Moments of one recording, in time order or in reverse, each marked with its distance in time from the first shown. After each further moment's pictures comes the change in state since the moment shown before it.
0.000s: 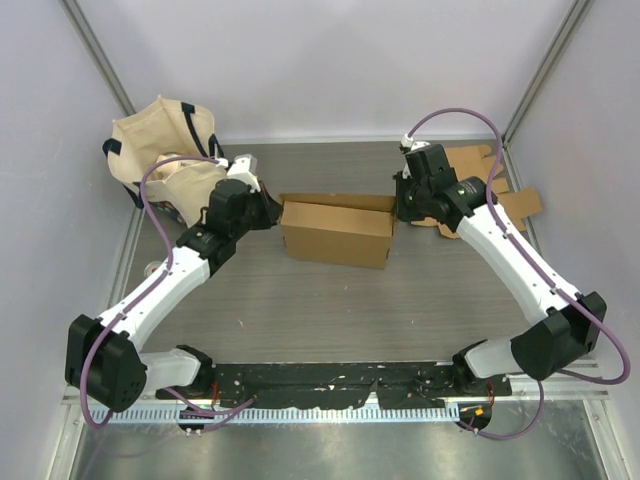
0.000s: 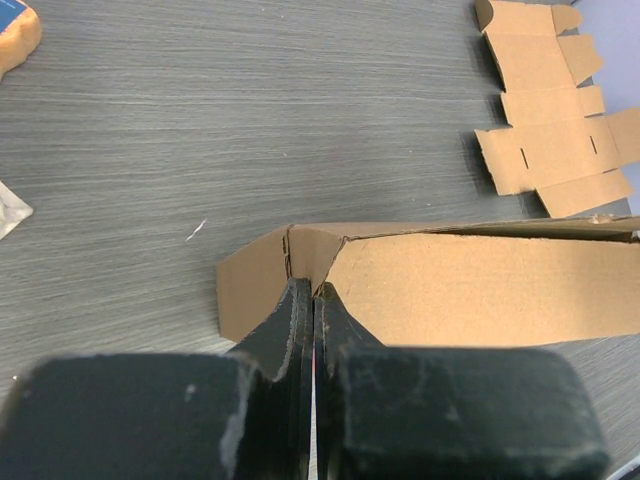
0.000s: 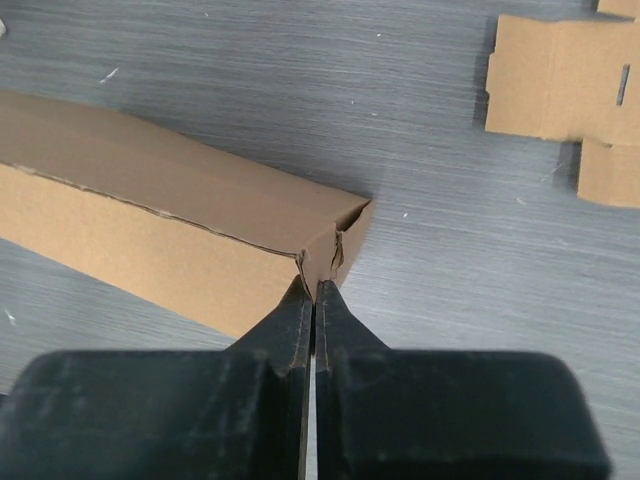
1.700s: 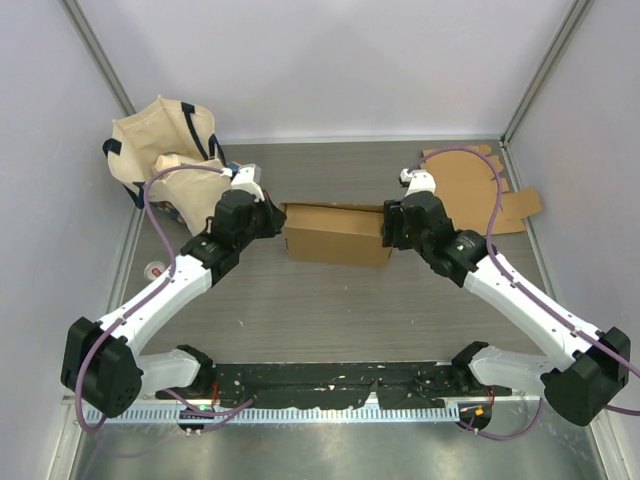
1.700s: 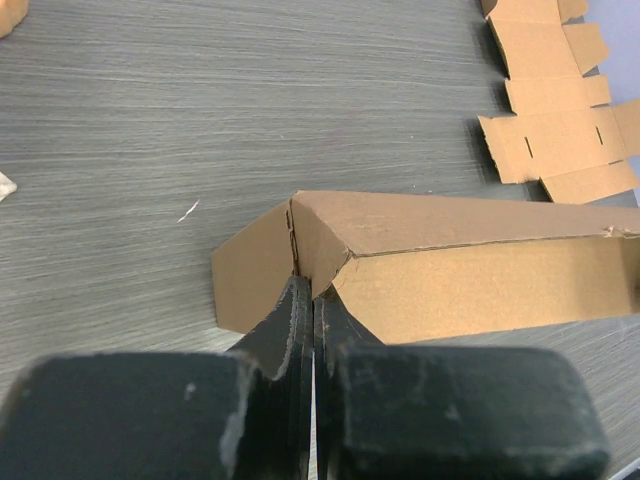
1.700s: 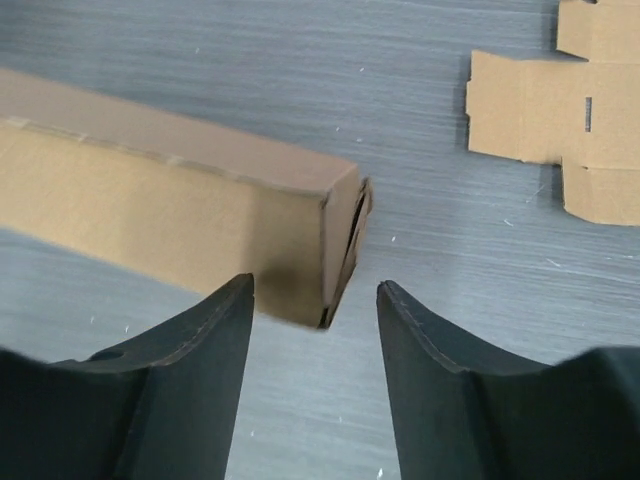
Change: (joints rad) left arm -0.053 -0.031 -0.072 0.037 -0.058 -0.032; right arm 0.166 -0.242 -0.424 0.387 0.288 0.039
